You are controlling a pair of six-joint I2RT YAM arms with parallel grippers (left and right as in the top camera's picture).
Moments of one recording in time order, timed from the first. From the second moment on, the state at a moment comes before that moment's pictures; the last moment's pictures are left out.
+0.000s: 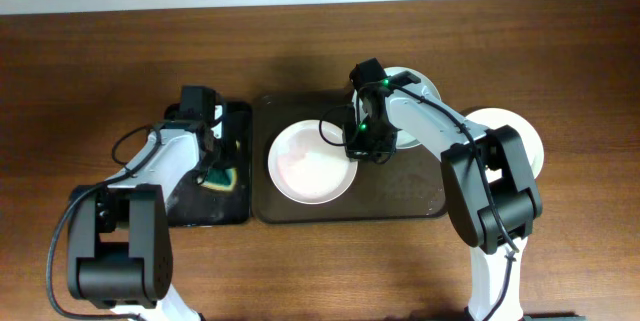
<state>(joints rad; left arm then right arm) -0.06 1.85 1.08 -0.54 -0.02 -0.13 0.38 2.15 1.54 -0.92 -0.31 0.34</state>
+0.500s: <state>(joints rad) -0.06 1.82 1.10 -0.71 -0.01 -0.12 0.38 2.15 1.54 -0.92 -0.31 0.34</state>
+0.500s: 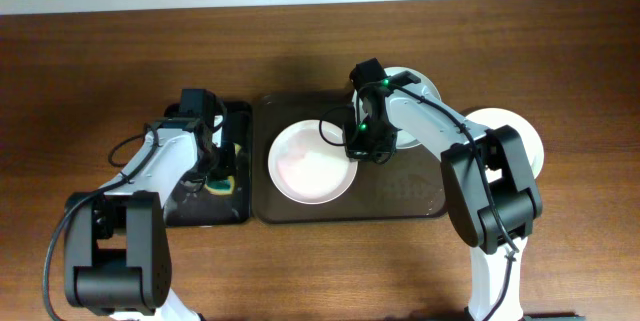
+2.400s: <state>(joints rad) -0.06 1.66 1.11 -0.80 0.14 -0.12 0.01 1.78 1.53 -1.08 0.08 0.55</state>
